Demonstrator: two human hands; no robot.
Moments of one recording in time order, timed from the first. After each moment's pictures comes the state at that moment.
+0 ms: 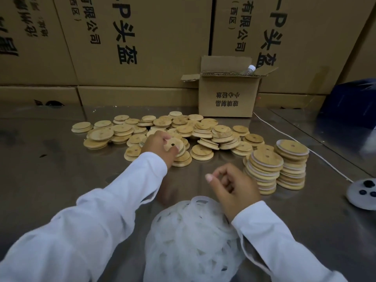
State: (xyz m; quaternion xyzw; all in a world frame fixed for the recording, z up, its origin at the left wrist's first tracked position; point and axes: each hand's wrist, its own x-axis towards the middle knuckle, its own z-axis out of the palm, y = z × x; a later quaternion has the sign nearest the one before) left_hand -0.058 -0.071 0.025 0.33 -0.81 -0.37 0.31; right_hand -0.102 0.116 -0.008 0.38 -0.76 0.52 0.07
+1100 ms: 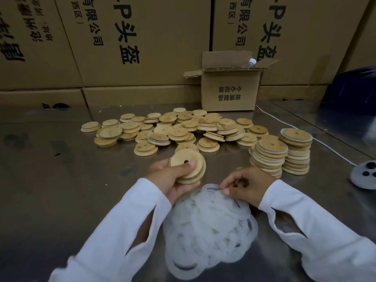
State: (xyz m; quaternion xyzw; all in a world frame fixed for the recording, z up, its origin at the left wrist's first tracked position) left_hand 0.018 -0.008 0.032 0.25 -0.47 -0.83 0.19; right_hand -0.113 0.140 0.014 0.46 -0.80 0.34 -0.16
